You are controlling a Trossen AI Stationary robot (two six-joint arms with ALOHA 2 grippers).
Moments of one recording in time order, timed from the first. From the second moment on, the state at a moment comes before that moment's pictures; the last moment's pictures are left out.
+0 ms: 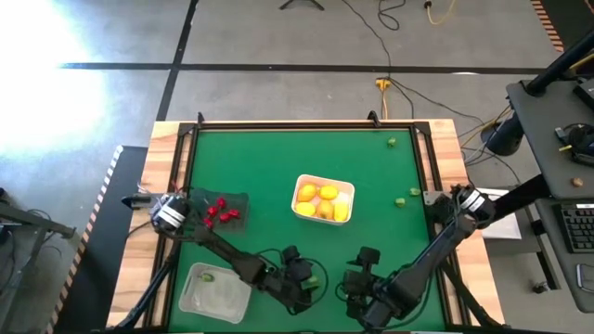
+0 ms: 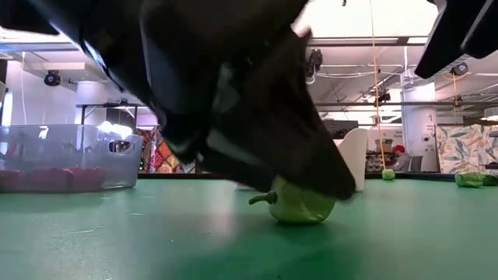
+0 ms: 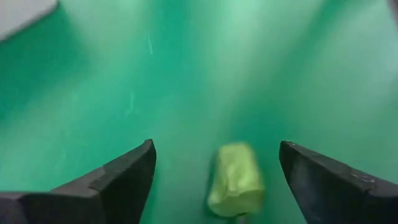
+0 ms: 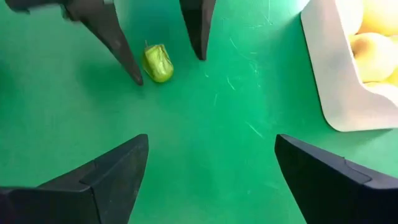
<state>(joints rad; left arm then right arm) -0.56 2.15 1.30 0.05 -0.53 -0.68 0.80 1.90 1.45 -0.91 0.60 0.97</state>
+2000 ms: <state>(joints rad) -1.03 1.80 1.10 -0.78 -0.09 -1.63 0.45 1.45 1.01 -1.50 0.20 1.02</state>
